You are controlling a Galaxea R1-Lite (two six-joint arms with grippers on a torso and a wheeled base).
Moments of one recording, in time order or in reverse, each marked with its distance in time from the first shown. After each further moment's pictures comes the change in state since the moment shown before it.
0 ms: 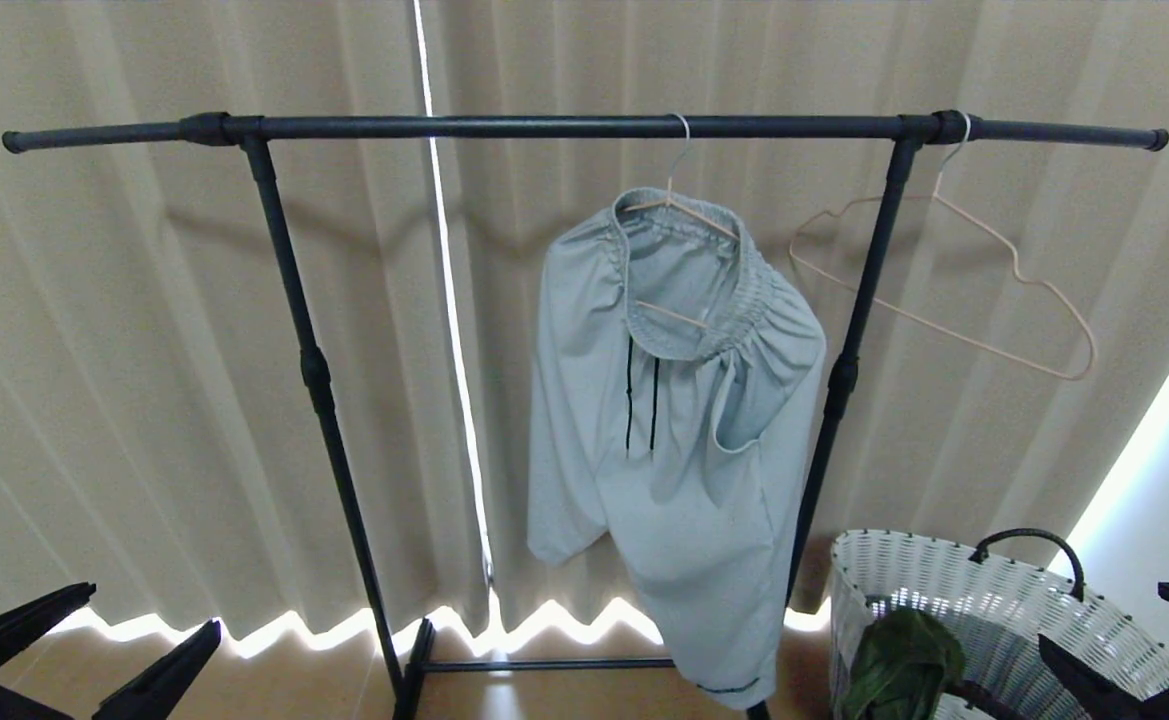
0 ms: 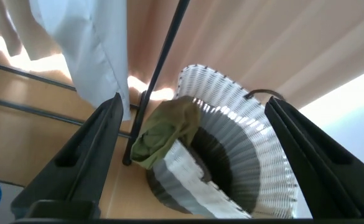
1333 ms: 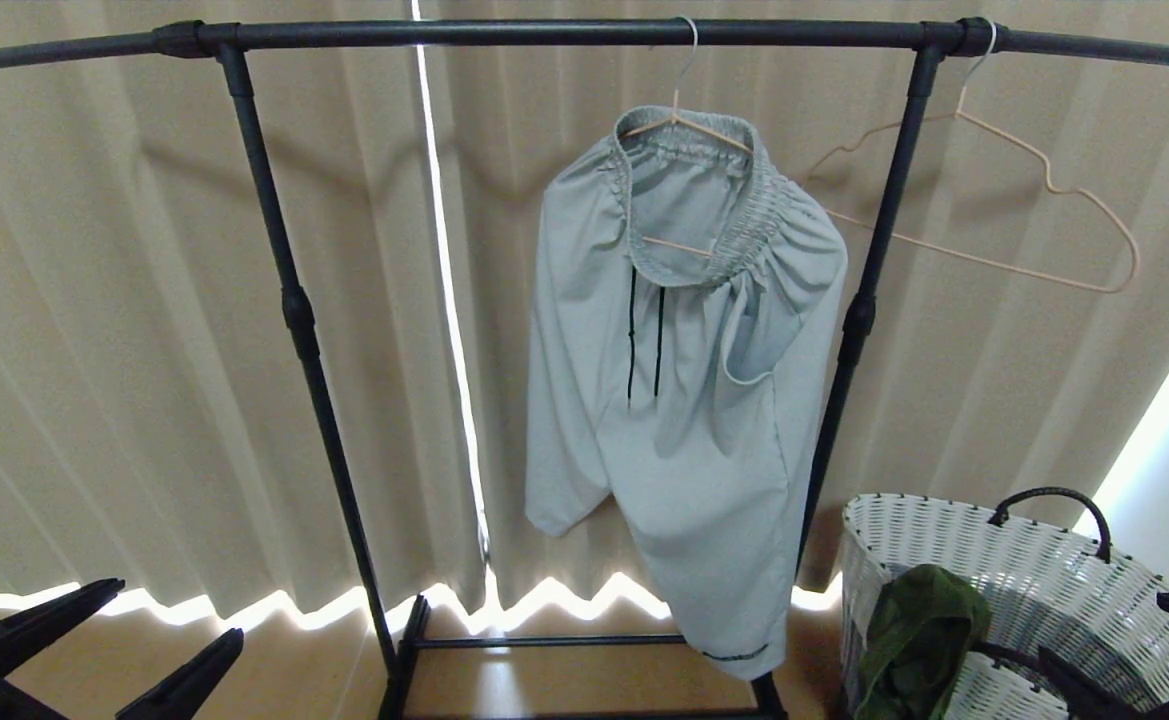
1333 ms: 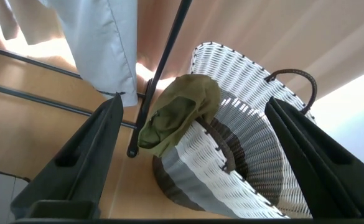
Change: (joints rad) left arm -0.079 0.005 -0.006 -0.005 -0.001 0.000; right arm 0.000 -0.014 0.025 -0.010 0.010 0.004
